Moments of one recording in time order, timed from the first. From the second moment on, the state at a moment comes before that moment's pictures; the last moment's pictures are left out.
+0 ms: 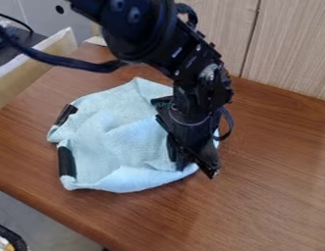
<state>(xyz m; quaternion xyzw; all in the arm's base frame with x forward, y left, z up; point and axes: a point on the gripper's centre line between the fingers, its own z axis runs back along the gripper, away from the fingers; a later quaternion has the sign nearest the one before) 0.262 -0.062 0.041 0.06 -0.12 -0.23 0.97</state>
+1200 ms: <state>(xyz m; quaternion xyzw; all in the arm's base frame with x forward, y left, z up) 0.300 0.054 0.139 0.03 -0.18 -0.03 0.98</state>
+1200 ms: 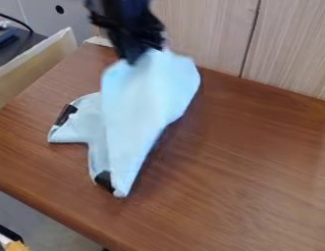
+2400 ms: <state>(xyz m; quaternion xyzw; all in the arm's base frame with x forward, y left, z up) 0.326 0.131 0.025 0.01 -0.19 0.07 0.98</state>
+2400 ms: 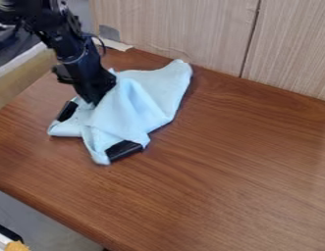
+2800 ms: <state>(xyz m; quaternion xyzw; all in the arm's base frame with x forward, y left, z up) 0.326 0.136 0.028 0.00 -0.17 0.08 0.98</state>
